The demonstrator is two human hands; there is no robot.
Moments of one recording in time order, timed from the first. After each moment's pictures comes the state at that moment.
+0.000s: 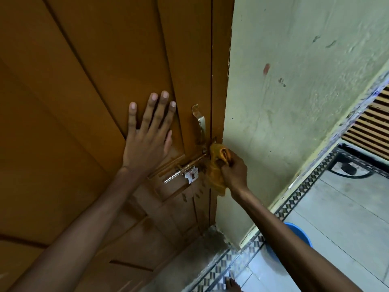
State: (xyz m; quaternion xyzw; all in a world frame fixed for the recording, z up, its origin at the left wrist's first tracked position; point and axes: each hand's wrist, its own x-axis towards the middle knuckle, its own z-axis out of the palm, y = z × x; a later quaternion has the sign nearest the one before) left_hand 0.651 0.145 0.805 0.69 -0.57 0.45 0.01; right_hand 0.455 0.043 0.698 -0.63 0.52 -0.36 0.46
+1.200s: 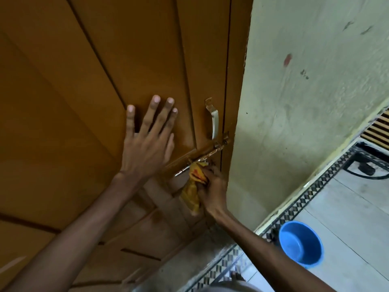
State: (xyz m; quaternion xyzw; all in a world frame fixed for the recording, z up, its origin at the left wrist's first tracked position) left_hand 0.656 0.180 0.809 0.69 -0.58 0.44 -0.01; right_hand 0.498 0.120 0.663 -0.77 0.39 -0.36 0.35
